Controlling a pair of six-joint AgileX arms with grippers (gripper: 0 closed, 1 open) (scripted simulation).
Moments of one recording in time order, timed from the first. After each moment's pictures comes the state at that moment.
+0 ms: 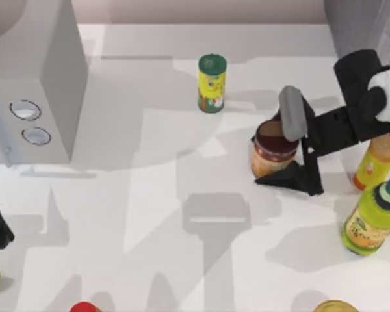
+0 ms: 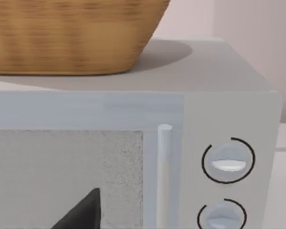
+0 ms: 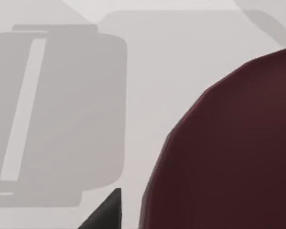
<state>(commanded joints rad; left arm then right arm) 0.00 0.00 0.00 0.00 0.00 0.00 0.22 2.21 1.30 -0.33 -0.93 -1.16</state>
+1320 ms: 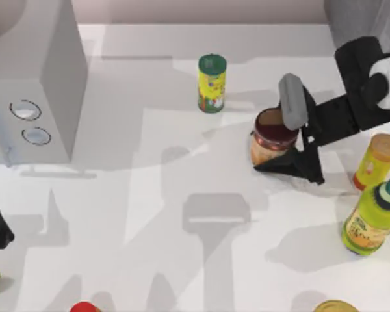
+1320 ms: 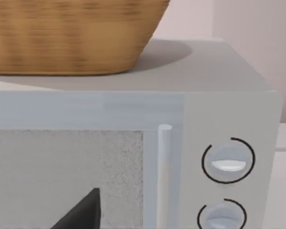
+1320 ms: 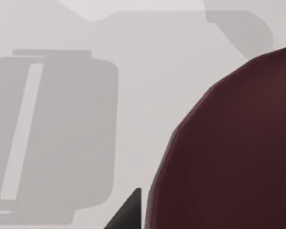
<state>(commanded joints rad) 0.00 0.00 0.00 0.00 0.00 0.00 0.22 2.18 1.35 -0.39 -0.93 -1.16</state>
